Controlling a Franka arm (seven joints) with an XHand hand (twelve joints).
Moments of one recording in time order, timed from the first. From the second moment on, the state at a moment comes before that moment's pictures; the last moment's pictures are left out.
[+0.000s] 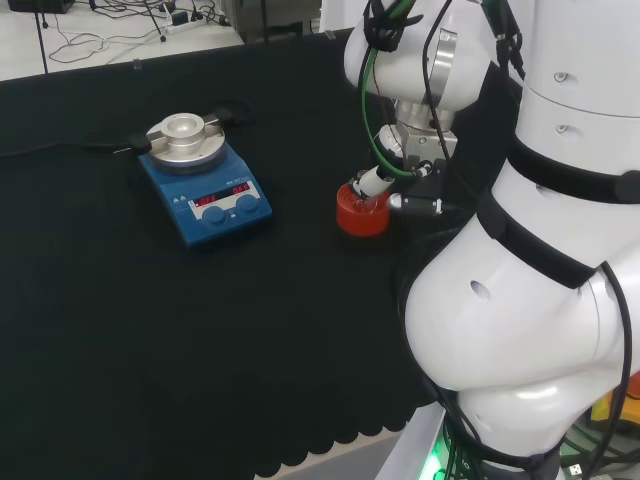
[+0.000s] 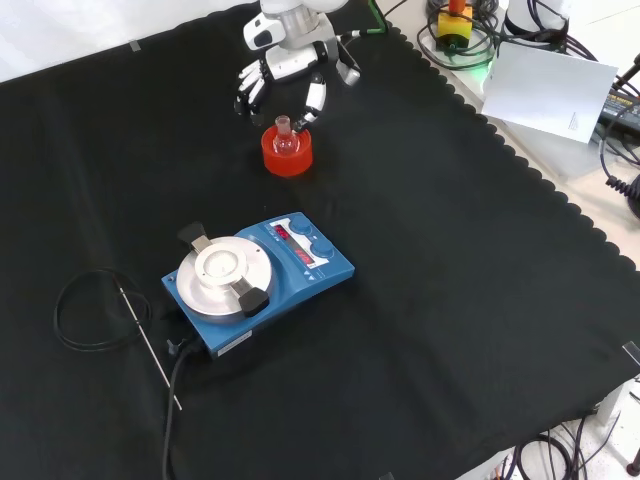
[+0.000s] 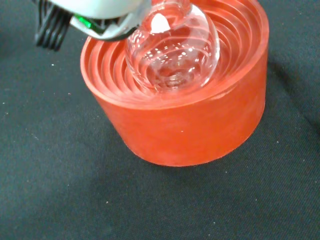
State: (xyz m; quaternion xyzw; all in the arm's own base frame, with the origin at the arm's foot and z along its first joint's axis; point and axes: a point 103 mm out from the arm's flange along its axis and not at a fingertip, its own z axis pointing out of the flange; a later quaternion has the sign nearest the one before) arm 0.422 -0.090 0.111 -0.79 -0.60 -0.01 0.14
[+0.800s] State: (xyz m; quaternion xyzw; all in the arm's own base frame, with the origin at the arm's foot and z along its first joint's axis) arm 0.424 -0.091 0.106 -0.78 -0.60 -0.01 0.14
